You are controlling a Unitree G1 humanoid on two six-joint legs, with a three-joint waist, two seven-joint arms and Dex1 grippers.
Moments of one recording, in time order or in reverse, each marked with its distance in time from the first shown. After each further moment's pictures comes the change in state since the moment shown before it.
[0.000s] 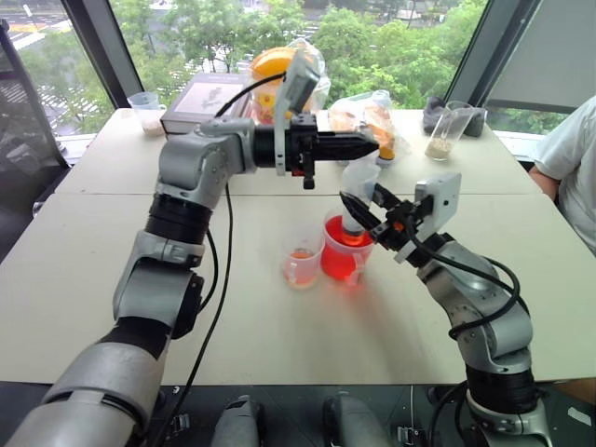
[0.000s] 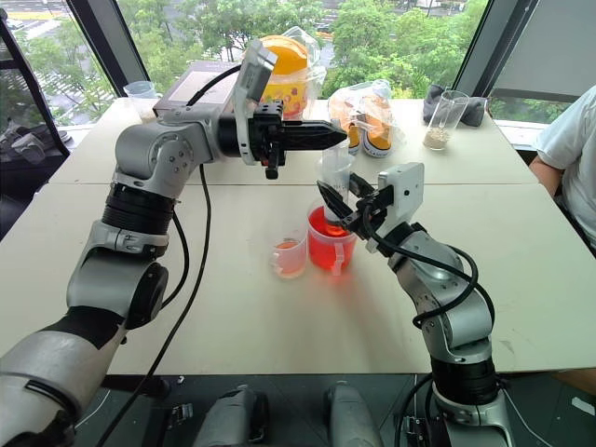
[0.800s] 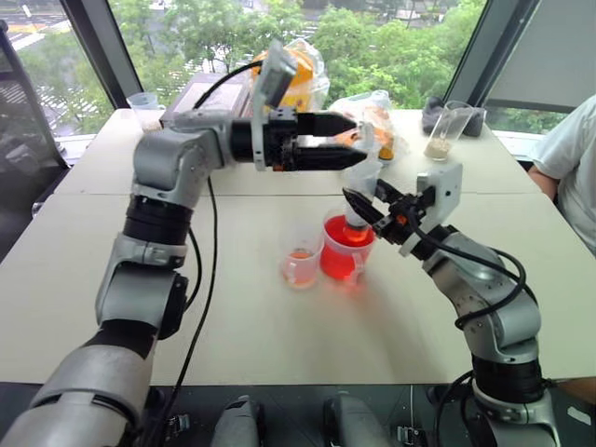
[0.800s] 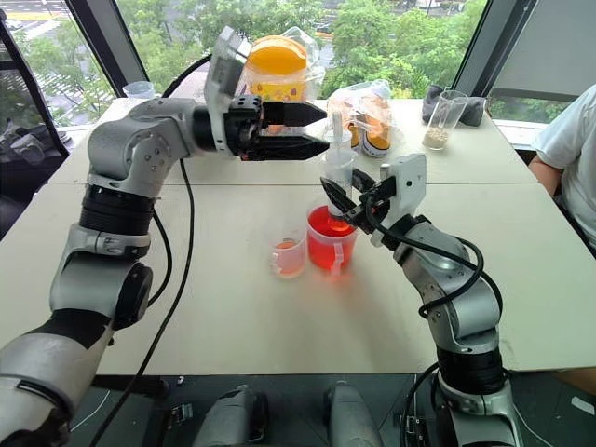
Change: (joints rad) left arm 0.062 0.117 0.016 -0.074 0.008 -0.027 -0.086; right arm -0.072 -0.044 -0.023 0.029 0.019 0.054 0.009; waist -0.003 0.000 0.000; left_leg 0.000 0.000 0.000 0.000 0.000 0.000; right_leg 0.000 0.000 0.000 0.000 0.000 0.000
